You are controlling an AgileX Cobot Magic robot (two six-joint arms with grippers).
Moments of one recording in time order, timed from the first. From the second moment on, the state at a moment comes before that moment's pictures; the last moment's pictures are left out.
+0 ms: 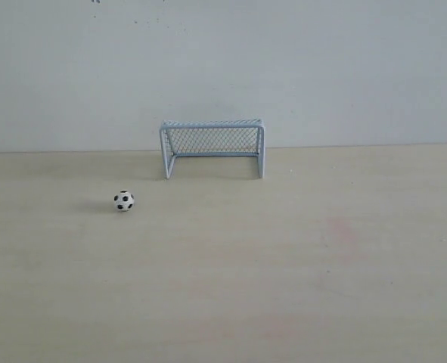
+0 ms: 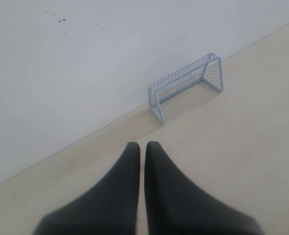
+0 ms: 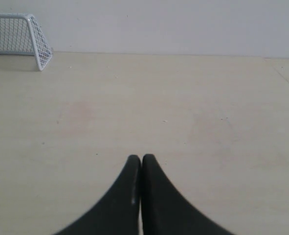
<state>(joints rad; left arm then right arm) 0.51 0.75 -0.90 -0.91 0.91 1.26 0.00 0.01 0.00 -0.03 0.34 0.00</state>
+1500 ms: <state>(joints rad) 0.11 0.28 -0.10 -1.61 0.11 1.26 0.00 0.01 0.00 -0.03 0.34 0.00</state>
